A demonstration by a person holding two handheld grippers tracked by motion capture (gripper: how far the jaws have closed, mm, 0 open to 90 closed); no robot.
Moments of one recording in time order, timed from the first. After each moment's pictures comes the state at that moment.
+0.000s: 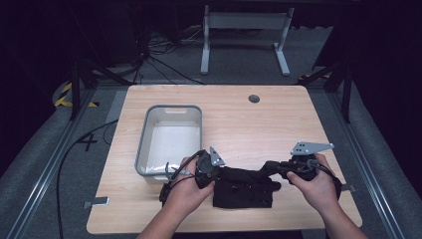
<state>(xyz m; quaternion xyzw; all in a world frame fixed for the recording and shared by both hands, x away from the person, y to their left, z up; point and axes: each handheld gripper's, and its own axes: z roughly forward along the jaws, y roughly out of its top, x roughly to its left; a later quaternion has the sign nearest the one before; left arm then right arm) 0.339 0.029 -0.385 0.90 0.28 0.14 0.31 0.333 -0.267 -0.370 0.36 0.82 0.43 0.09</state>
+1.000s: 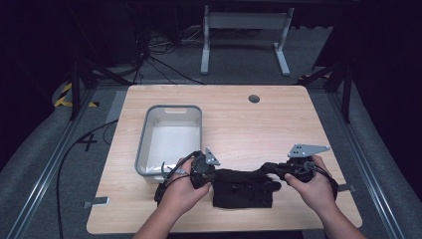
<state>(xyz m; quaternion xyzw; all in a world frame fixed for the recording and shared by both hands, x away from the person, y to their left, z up) 0.340 0.040 -0.394 0.91 0.29 0.08 0.30 0.334 -0.267 -0.383 0.35 0.83 0.43 0.10</state>
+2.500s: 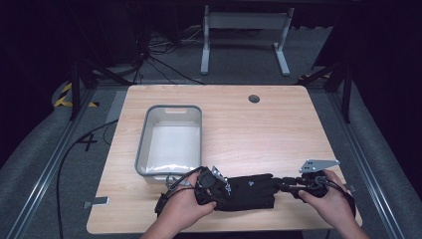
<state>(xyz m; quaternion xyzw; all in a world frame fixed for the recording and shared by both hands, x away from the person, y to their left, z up) 0.310 0.027 -0.402 0.92 0.27 -0.05 0.26 0.311 -0.310 -0.414 0.39 0.85 0.35 0.09</state>
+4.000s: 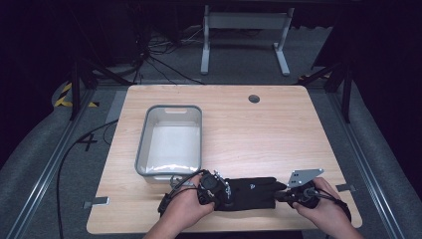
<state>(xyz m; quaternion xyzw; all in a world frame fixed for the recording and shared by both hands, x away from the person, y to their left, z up) 0.318 0.022 -0.424 0.93 0.28 -0.07 0.21 0.293 -0.279 -0.416 0.28 0.91 0.28 0.08</state>
